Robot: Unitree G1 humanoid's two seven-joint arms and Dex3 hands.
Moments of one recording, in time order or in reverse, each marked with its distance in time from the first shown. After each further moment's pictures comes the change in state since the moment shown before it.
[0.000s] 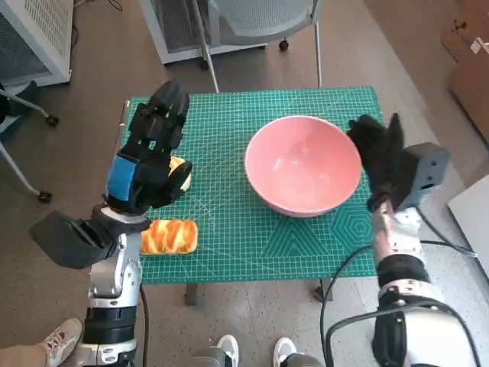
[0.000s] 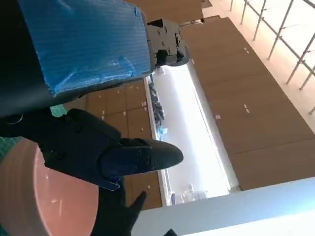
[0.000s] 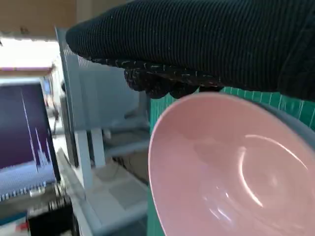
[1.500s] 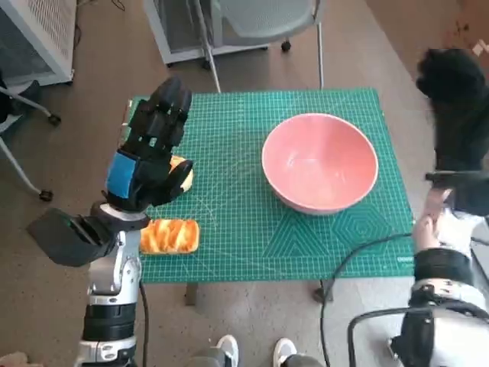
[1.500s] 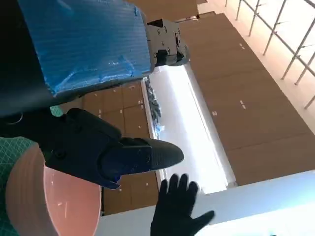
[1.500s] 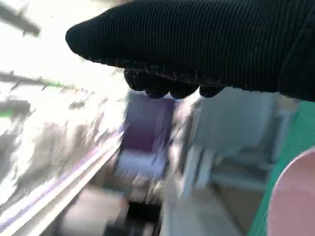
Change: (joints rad) left arm -0.028 0.000 0.001 0.007 -0.005 0.000 -0.029; right arm -0.013 -0.180 -0.022 -0.119 0.143 -0.354 0.126
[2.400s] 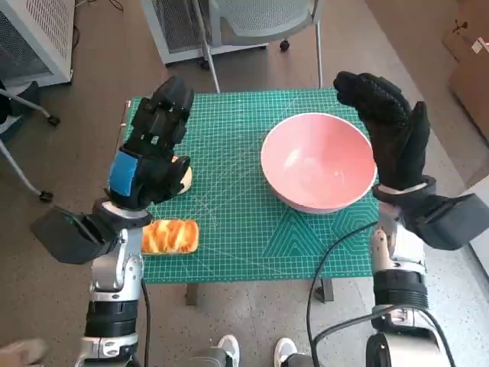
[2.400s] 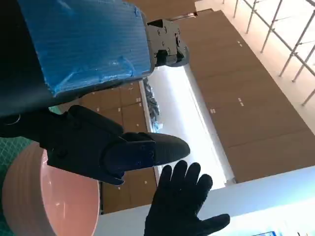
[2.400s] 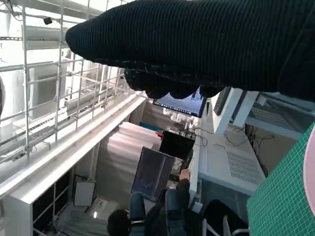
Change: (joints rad) left arm -0.011 0.000 -0.001 0.011 0.000 -0.008 -0.008; right arm 0.204 0.215 0.138 -0.524 0.055 0.008 0.208
